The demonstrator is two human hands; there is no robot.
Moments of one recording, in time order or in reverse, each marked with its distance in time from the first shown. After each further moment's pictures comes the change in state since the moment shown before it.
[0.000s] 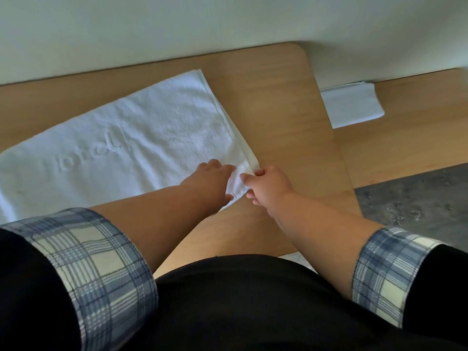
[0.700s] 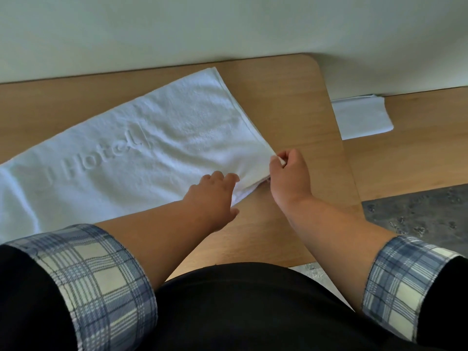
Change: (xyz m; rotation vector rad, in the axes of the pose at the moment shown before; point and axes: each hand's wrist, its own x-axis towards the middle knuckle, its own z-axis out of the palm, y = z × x) left_hand -0.014 -0.003 0.009 -0.001 0.098 -0.022; right_hand 0.022 -0.016 -0.014 0.036 0.318 -0.338
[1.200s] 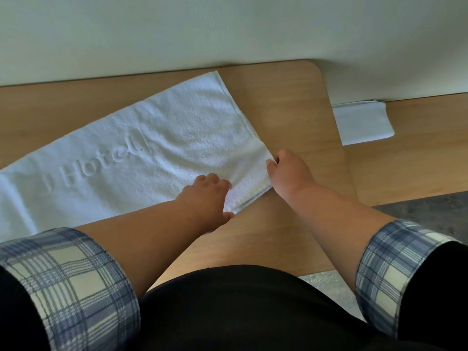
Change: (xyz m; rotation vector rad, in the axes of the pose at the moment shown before) left_hand 0.011 -0.013 -0.016 0.060 -0.076 0.005; right_hand 0.041 -0.016 -0.007 -0.579 -0.244 -0.117
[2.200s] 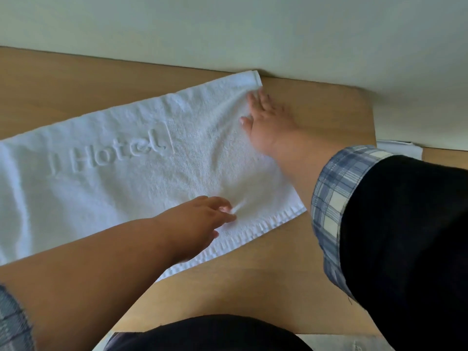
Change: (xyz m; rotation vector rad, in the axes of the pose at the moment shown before) left_hand -0.007 -0.062 0.020 -0.175 0.037 0.199; right_hand 0.148 -0.125 0.032 -0.628 -0.115 -0.500
